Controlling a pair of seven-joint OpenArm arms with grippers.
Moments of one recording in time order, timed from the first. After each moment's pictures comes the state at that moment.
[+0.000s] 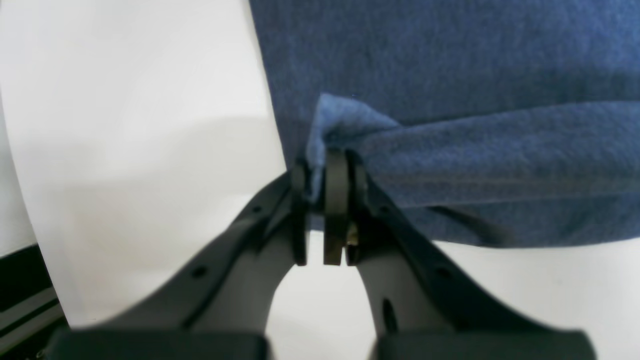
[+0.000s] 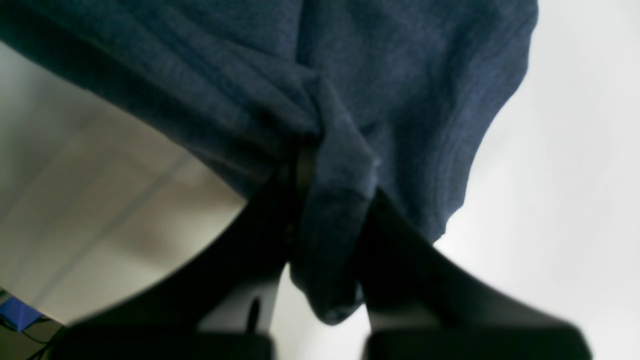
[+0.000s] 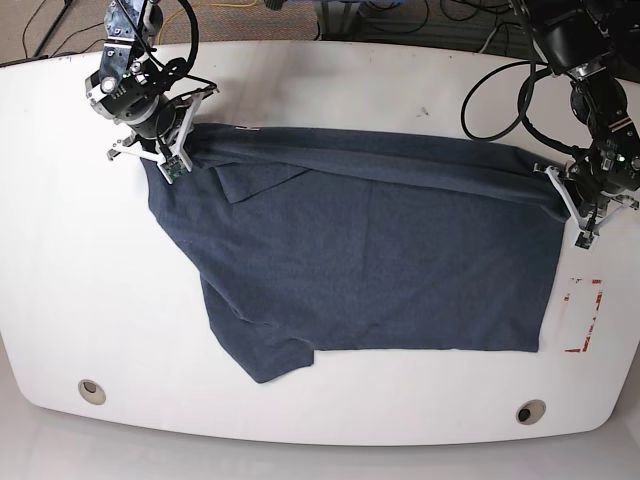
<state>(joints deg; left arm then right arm) -1.8 -16.4 -29.9 94.6 -7.3 -42.0 66.2 -20.0 8.2 17.8 112.3 6.5 40.8 -57.8</state>
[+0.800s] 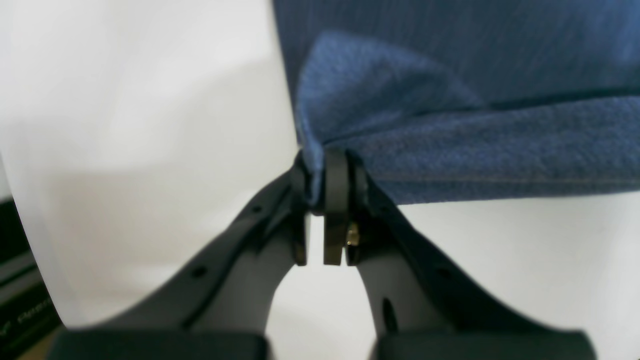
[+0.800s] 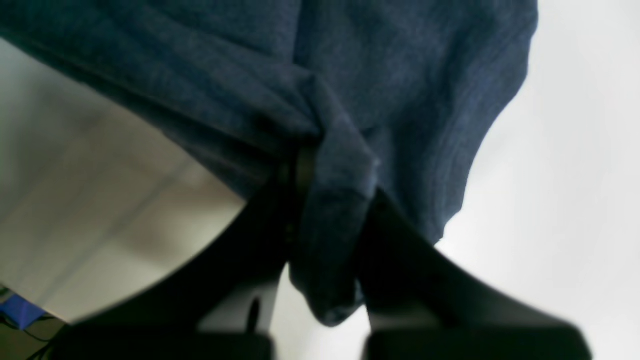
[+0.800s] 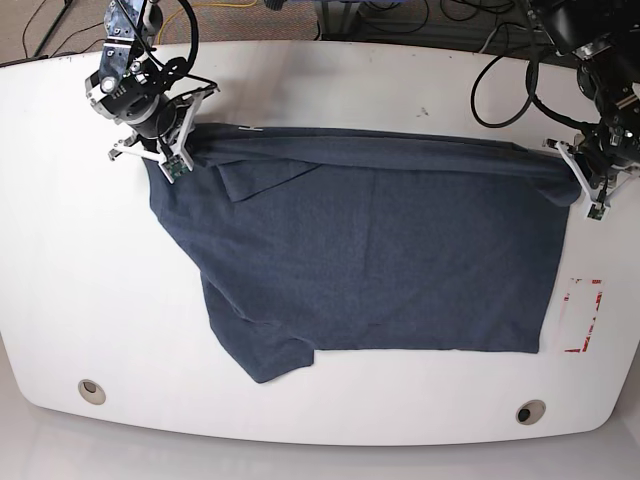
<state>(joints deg) 4.1 -17.0 -34.6 94.6 -8.2 -42.1 66.0 -20.3 8.3 17.8 112.3 6.7 41.0 -57.7</state>
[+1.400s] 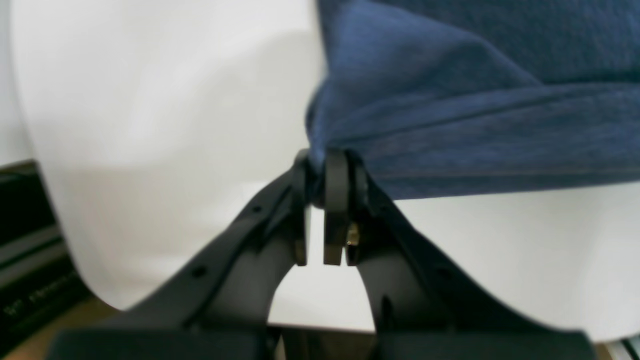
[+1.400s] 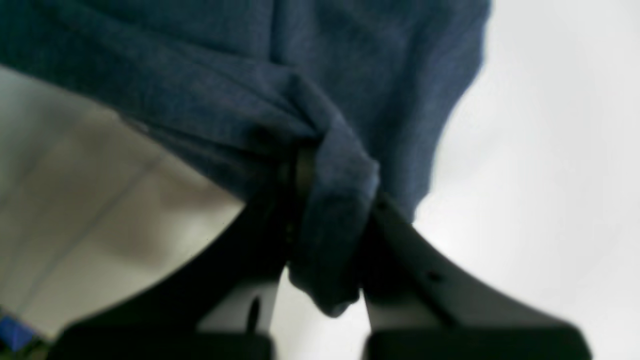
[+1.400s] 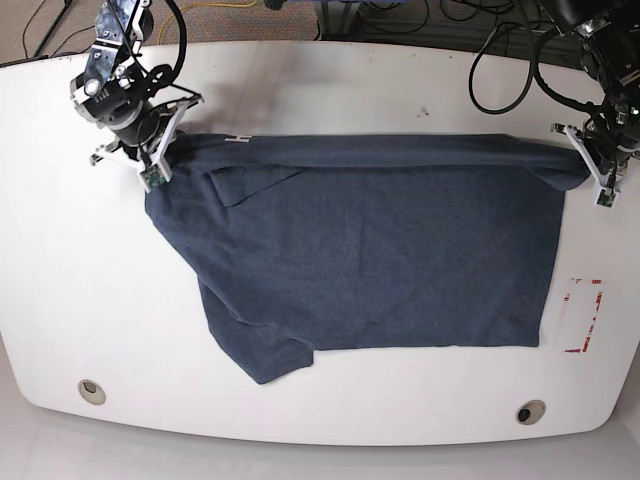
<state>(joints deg) 7.2 -16.2 -37.9 104.2 -9.2 -42.6 66.4 -16.1 8.1 23.9 112.5 7.9 41.4 -57.9</state>
